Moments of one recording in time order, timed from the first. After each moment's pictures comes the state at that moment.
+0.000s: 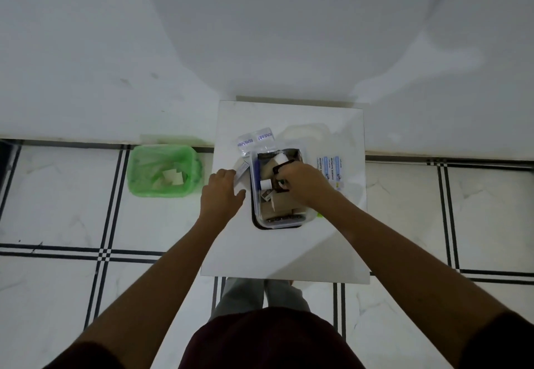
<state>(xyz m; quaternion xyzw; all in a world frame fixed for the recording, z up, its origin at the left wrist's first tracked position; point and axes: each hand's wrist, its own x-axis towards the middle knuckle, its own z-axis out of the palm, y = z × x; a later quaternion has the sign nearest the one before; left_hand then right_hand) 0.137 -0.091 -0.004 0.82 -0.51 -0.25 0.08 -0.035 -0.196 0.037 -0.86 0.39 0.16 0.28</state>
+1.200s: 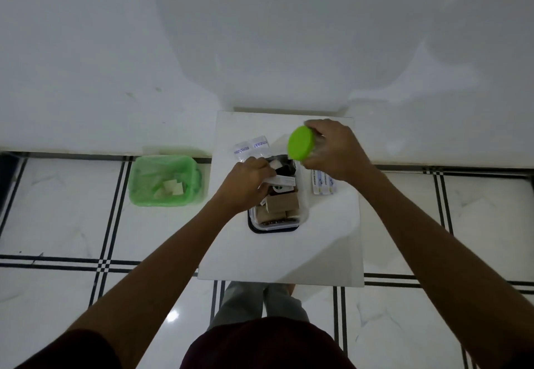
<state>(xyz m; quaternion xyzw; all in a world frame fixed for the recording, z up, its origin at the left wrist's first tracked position) 0.104 -0.132 0.055 0.63 -0.74 -0.21 0.10 -0.086 -0.241 0.102 -0.81 0.47 -0.12 0.34</state>
